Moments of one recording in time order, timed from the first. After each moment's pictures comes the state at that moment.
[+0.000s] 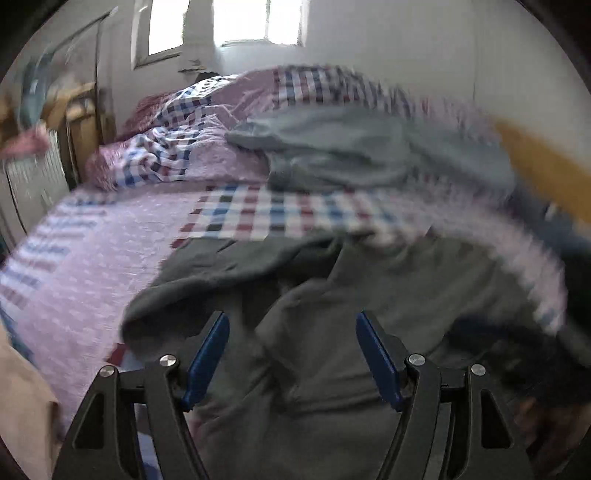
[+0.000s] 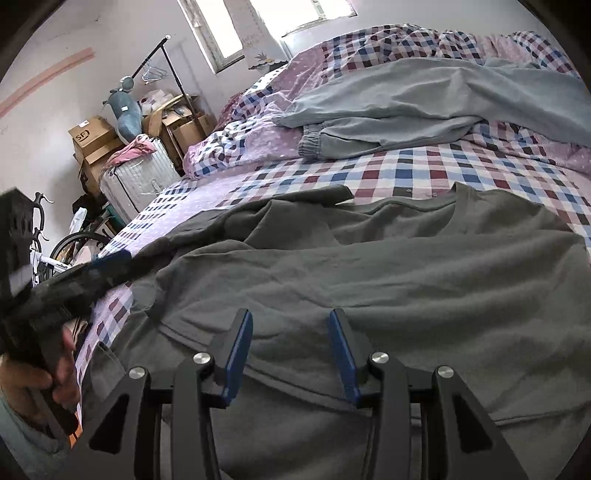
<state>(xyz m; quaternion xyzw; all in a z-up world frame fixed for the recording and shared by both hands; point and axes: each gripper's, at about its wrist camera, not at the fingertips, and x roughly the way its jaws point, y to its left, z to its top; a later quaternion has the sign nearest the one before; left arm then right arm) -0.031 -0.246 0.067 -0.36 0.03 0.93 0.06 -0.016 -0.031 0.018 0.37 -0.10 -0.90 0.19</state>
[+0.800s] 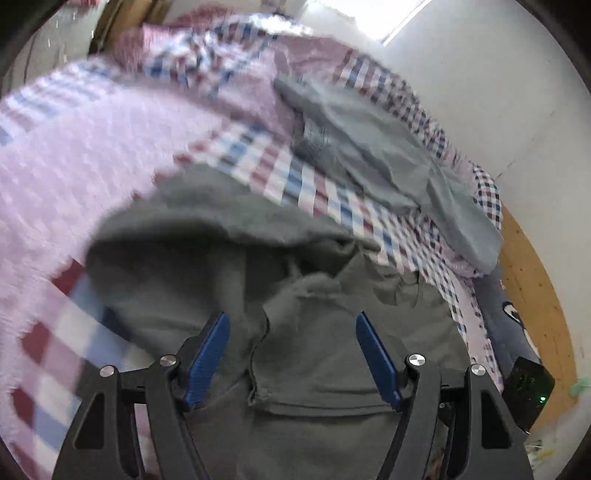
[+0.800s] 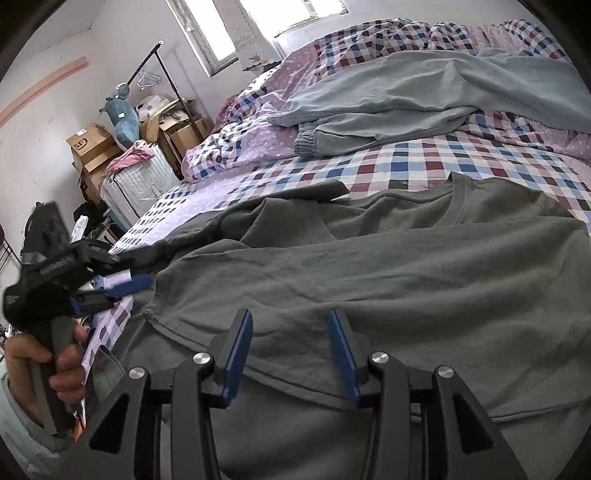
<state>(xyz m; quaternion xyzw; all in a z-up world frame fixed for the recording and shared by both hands) -0.067 -0.317 0.030 -0.43 -0.27 0.85 0.11 -0.017 -0.026 0.013 0.37 -0.12 -0.90 0.19</state>
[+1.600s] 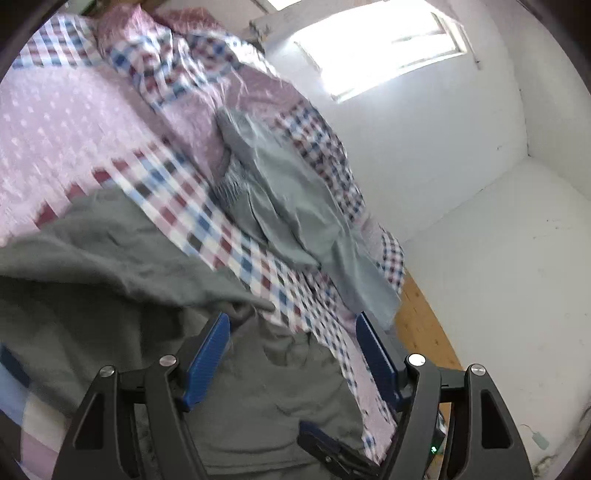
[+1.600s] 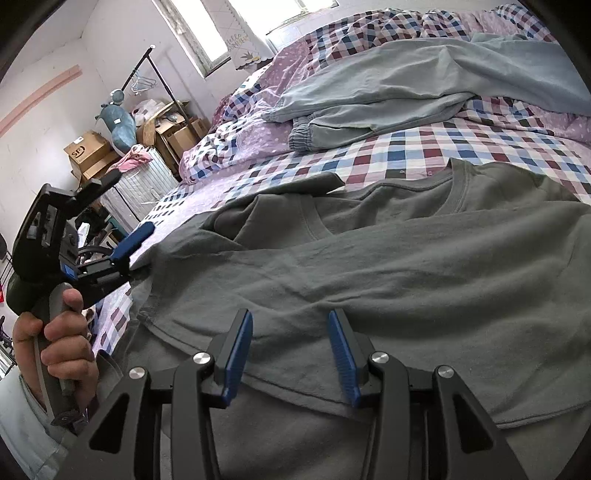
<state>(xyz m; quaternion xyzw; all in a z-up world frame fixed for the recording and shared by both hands) -0.082 -0.334 0.057 -0.28 -0.41 0.84 0.21 -0.026 -0.022 0.004 0.38 -0.15 -0.89 0.20</state>
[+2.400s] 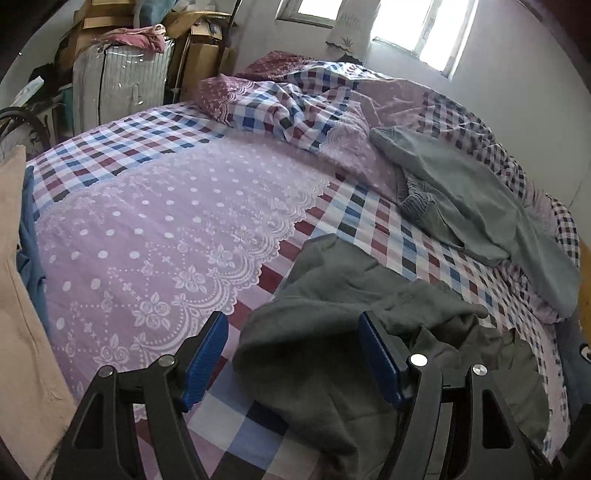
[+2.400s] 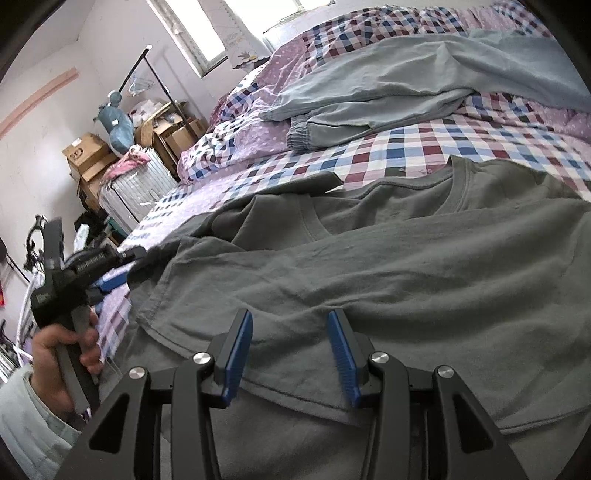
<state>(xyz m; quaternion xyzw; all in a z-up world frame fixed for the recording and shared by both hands) -0.080 -0.370 0.036 -0.37 -0.20 0.90 -0.08 -0.032 -0.019 0.004 0.38 -0.16 -0.89 0.20</state>
